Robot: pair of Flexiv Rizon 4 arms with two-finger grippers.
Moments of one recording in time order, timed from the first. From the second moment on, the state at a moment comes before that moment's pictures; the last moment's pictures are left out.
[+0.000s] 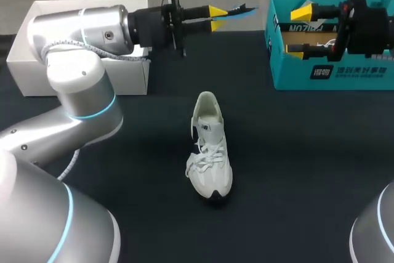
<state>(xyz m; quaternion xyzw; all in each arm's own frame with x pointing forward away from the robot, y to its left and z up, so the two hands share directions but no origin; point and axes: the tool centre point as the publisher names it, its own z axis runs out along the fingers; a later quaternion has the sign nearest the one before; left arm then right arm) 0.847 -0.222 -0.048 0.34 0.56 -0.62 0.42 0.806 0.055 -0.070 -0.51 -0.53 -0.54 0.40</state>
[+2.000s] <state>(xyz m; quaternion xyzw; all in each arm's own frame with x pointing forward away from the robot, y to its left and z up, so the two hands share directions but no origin) 0.851 -0.260 -0.070 0.55 0.42 -0.45 0.56 0.831 0.100 -0.061 -0.53 -0.57 -0.50 0.38</state>
